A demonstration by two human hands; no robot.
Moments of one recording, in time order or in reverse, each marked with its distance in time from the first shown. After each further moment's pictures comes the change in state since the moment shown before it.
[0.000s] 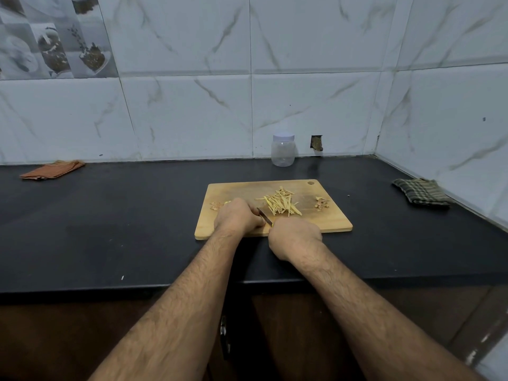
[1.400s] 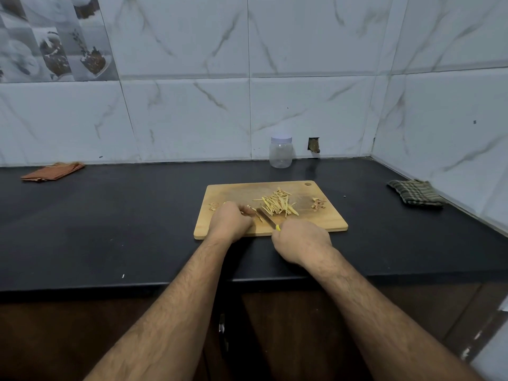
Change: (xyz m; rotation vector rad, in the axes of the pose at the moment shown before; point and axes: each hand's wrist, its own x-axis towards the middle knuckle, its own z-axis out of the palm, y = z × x) left_hand -0.017 -0.011 -0.004 -0.172 0.045 0.060; right_hand -0.014 0.018 -0.003 0.139 0.003 -0.010
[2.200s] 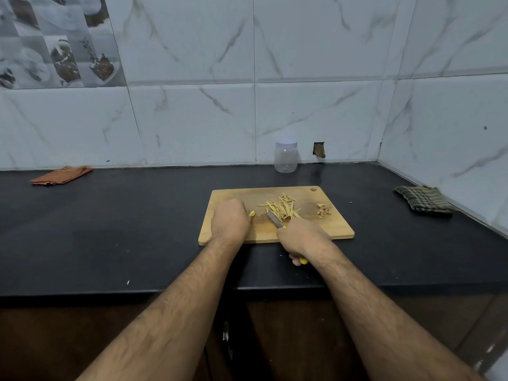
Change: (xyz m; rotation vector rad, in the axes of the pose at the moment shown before) left_hand 0.012 0.003 -0.002 0.310 0.220 0.030; right_hand 0.028 0.002 0.000 0.200 -0.100 0.102
